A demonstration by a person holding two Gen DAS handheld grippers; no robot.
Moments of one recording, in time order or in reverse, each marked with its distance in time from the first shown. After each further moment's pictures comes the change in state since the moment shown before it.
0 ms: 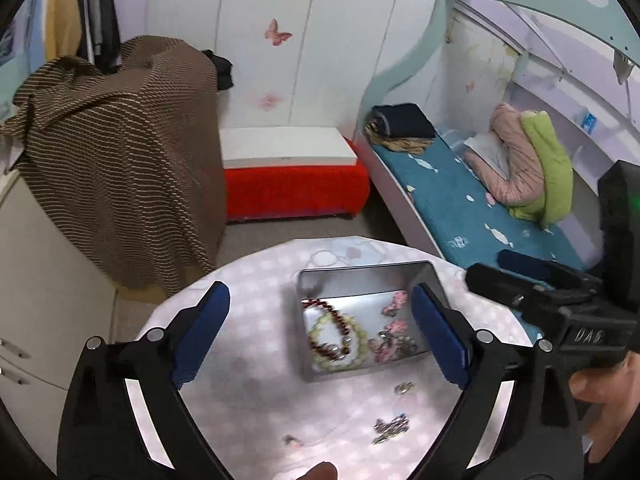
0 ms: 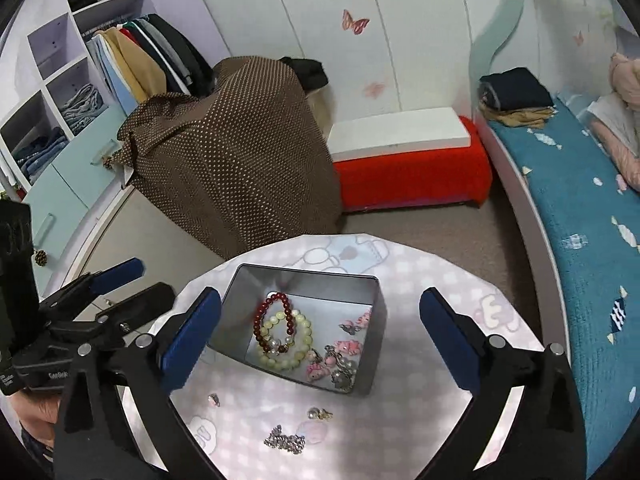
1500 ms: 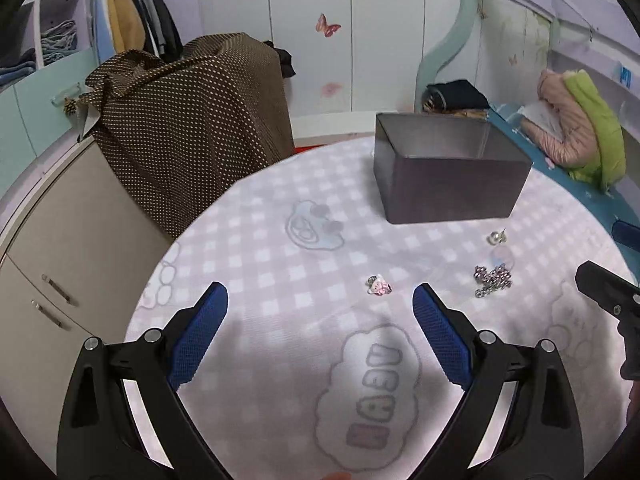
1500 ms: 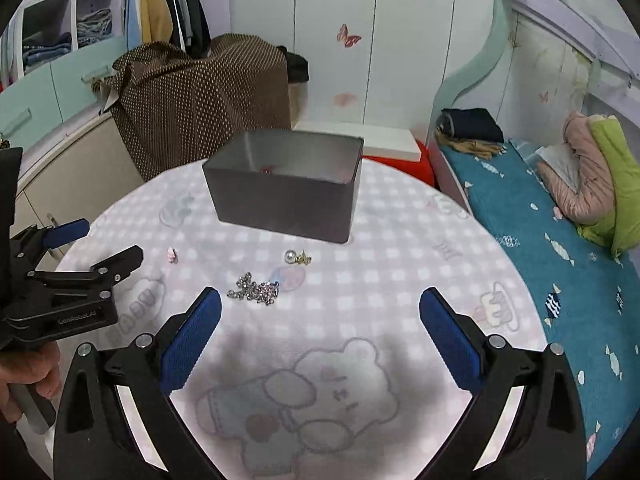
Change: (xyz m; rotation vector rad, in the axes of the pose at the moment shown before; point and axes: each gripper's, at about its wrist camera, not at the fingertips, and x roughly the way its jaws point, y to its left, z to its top) left arm -0.013 0.012 -0.164 0.058 -0.010 0.266; right arm -0.017 0.044 -0.155 -0.205 -0.069 -0.261
